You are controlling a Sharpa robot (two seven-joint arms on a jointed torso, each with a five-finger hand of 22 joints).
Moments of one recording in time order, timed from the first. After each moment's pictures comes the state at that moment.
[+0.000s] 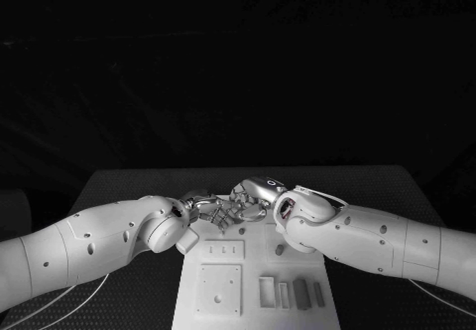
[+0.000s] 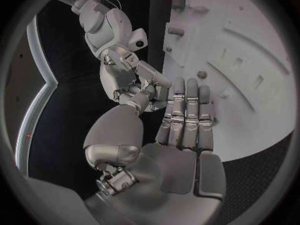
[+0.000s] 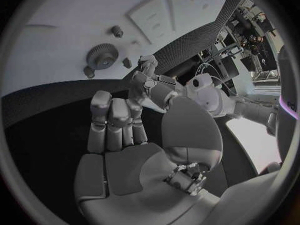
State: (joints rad) left arm 1.30 -0.62 -0.16 1.30 -0.37 -0.14 -0.10; left_hand 0.92 -0.01 0.42 -0.15 0.10 0.95 0.12 0.37 0.44 1.29 0.05 0.18 0.24 1.00 0.06 0.59 0.60 0.05 0.81 -0.04 0.48 1.31; right arm 1.23 -0.56 -0.06 1.37 -1.52 -0.37 -0.15; right_hand 1.05 -0.13 0.80 -0.29 0.05 0.99 0.02 0.38 0.48 1.11 -0.04 1.25 1.03 1.31 -0.14 1.22 1.09 0.23 1.19 -0.07 1.08 1.31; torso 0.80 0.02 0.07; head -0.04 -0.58
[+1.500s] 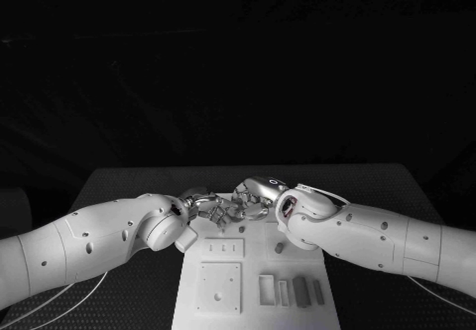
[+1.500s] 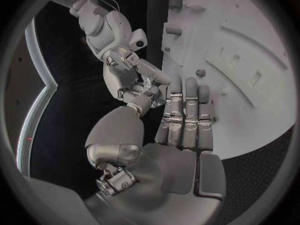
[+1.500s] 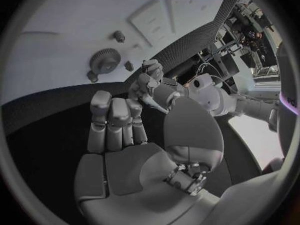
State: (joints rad) left arm 1.31 -0.62 -0.16 1.31 -0.39 -0.14 -0.10; left_hand 0.92 0.07 0.56 -0.23 0.11 1.03 0.10 0.37 0.48 1.37 0.02 0.22 0.29 1.03 0.03 0.66 0.61 0.04 0.82 -0.06 0.51 1.31; right arm 1.22 -0.56 -0.07 1.35 -1.47 -0.35 -0.13; right_hand 1.00 -0.18 0.78 -0.28 0.09 0.98 0.06 0.34 0.46 1.09 -0.02 1.22 1.02 1.31 -0.13 1.21 1.09 0.23 1.19 -0.07 1.08 1.31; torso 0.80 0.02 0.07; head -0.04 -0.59
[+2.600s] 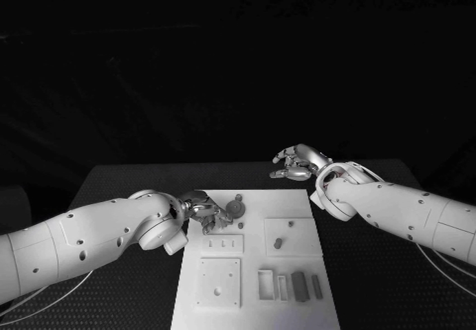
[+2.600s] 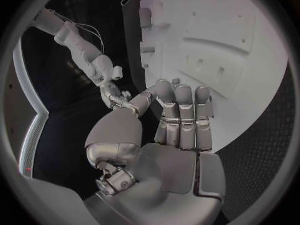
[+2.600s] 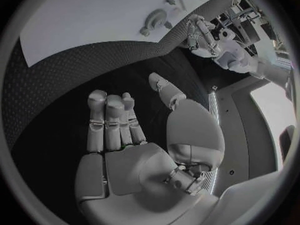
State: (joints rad) left arm 1.31 -0.65 -0.16 1.36 -0.66 -0.06 -0.24; left_hand 0.90 0.08 0.55 -0.29 0.28 1.05 0.08 0.35 0.57 1.45 -0.07 0.76 0.68 1.21 -0.12 1.05 0.76 0.02 0.94 -0.13 0.82 1.31; right arm 1.26 -0.68 -0.02 1.18 -1.11 -0.47 0.01; right_hand 0.93 -0.22 0.56 -0.27 0.27 0.81 0.15 0.24 0.43 0.97 0.06 1.18 0.95 1.22 -0.05 1.16 1.07 0.20 1.10 -0.03 1.02 1.30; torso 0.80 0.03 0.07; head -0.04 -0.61
